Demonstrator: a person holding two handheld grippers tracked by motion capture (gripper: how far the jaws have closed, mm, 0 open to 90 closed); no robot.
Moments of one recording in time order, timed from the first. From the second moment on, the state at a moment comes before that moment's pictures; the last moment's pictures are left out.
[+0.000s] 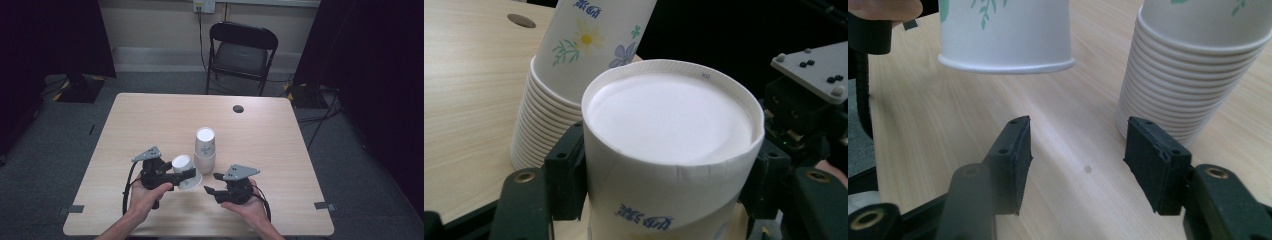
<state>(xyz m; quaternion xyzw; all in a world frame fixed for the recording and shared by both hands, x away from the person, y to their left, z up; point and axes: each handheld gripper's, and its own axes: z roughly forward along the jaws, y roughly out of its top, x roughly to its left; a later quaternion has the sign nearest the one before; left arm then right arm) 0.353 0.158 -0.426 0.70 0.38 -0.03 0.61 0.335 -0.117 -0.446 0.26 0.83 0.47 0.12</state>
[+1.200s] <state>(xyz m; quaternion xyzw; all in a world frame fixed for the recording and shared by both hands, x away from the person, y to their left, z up) 0.340 0.143 -0.427 0.66 0.38 -0.12 0.64 0.326 -0.103 -0.445 0.24 0.80 0.53 0.14</state>
